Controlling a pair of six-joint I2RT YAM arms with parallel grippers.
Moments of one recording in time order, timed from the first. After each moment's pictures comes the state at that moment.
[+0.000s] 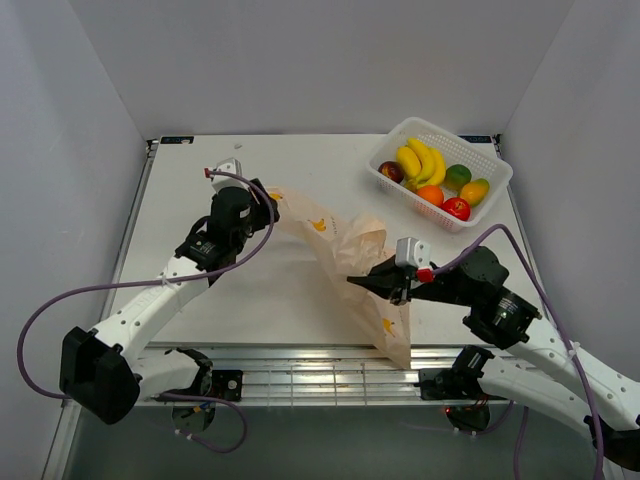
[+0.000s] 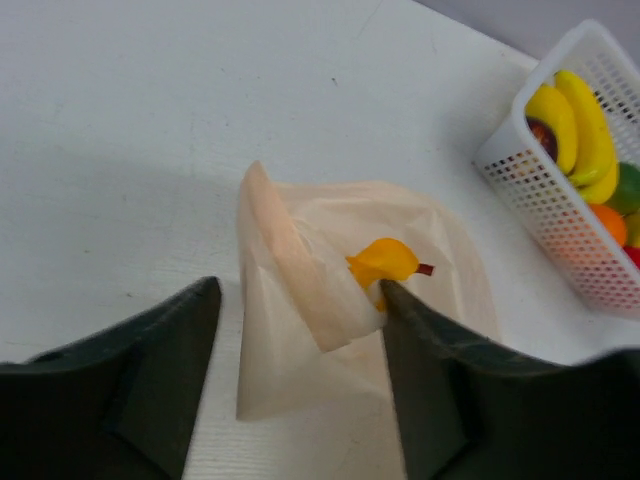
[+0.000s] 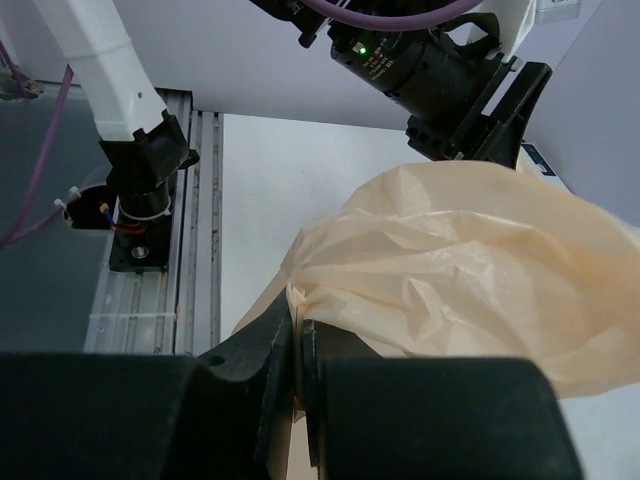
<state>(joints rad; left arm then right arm) -0.52 1.17 0.93 -0.16 -0.38 -0.59 0.91 0.67 0.74 0.00 -0.53 -0.19</state>
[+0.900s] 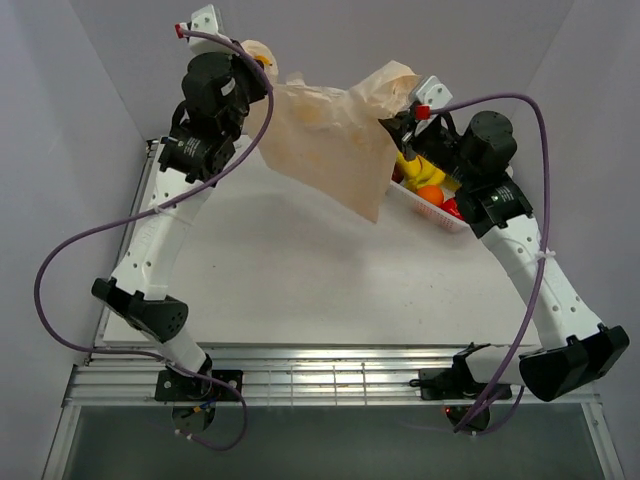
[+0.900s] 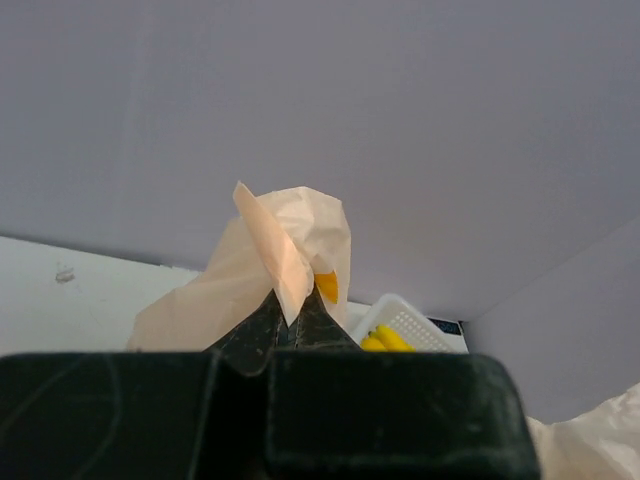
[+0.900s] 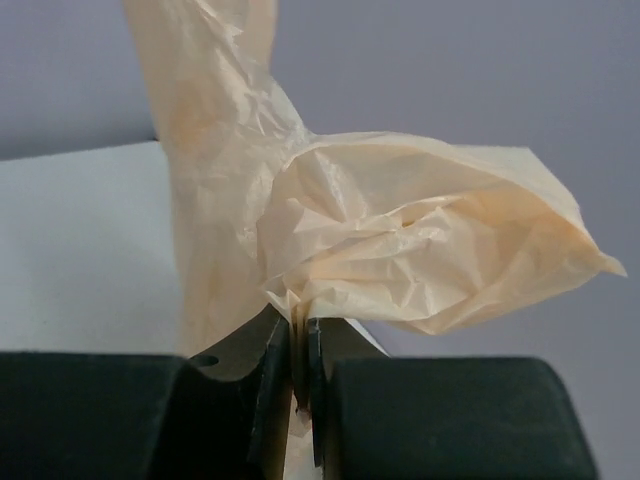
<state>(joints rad) -0.48 1.67 2.10 -0.37 -0.40 -0.42 0.43 1.28 1.45 -0.05 -0.38 -0.33</state>
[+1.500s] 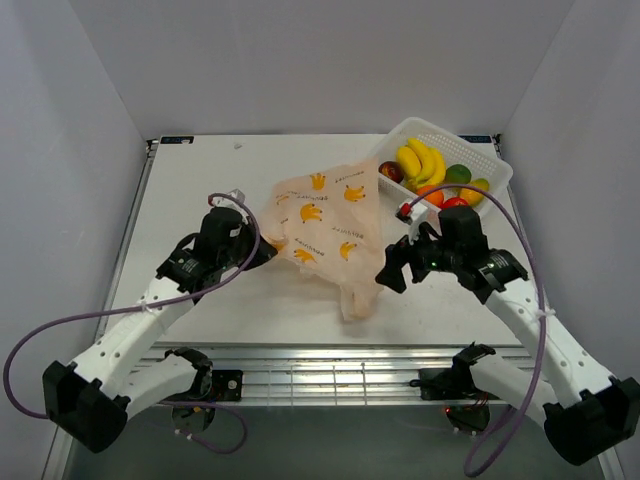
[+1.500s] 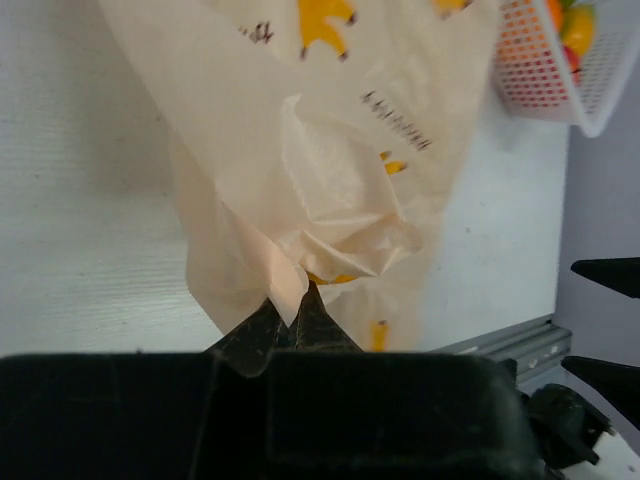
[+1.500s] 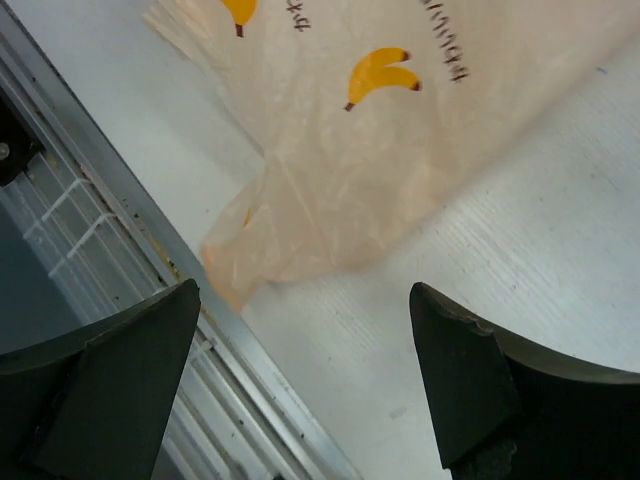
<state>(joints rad) -0.52 1.04 0.88 -0.51 -0.01 -0.77 0.45 0.97 0.86 -0.58 -0.53 -0.09</state>
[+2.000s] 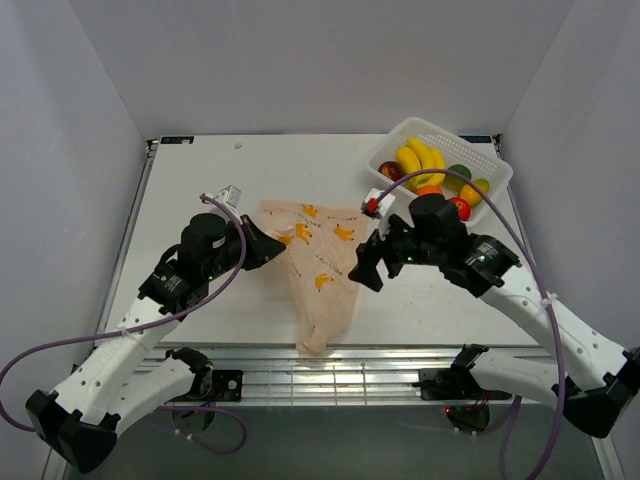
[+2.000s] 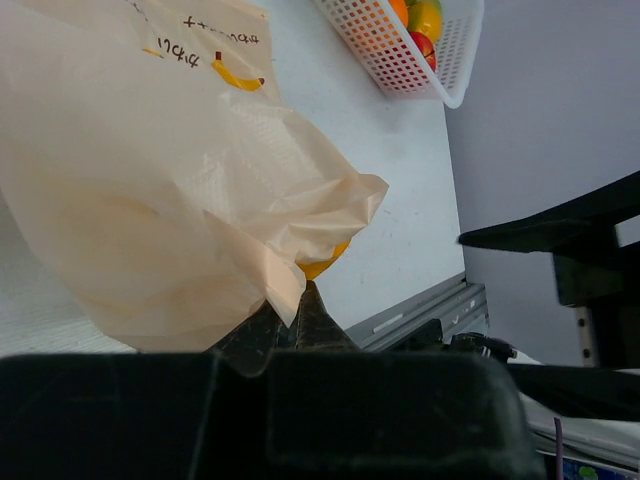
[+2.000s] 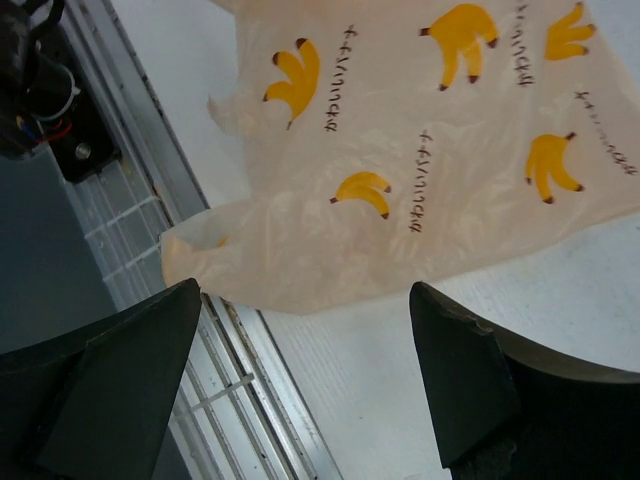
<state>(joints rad) -0.56 0.86 0.87 -0.42 0.12 -0.80 0.73 1.01 1.13 -0.66 -0.37 -0.05</state>
